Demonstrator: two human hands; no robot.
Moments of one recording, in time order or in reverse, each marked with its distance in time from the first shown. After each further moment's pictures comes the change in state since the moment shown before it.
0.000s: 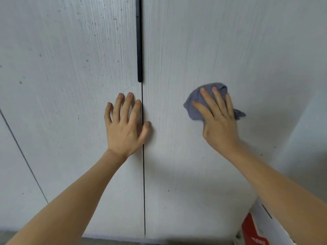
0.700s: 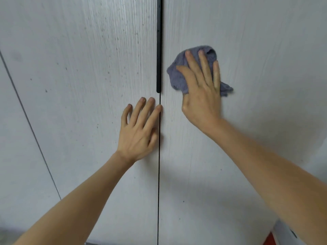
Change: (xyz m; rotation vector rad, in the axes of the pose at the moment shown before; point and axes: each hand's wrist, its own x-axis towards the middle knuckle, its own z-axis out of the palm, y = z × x) left_hand 0.019 -0.014 -0.017 -0.004 -0.033 0.203; right_hand 0.116 -0.058 -0.003 0.056 0.115 0.102
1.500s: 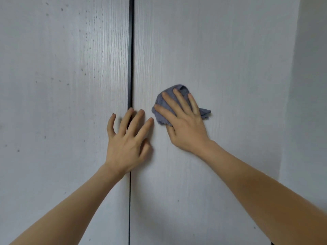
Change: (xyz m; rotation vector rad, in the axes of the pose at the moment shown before) left_hand 0.143 0.007 -0.037 0.132 0.155 -0.006; right_hand 0.080 0.073 -0.037 -0.123 -0.071 -0.232
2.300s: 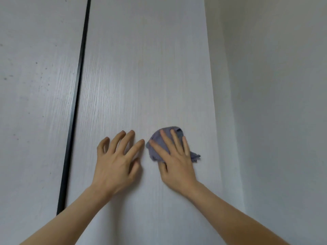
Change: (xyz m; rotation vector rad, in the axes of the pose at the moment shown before) left_hand 0.132 0.071 -0.007 -0.207 0.055 0.009; right_hand -0.020 0.113 -0.042 0.077 0.058 0.197
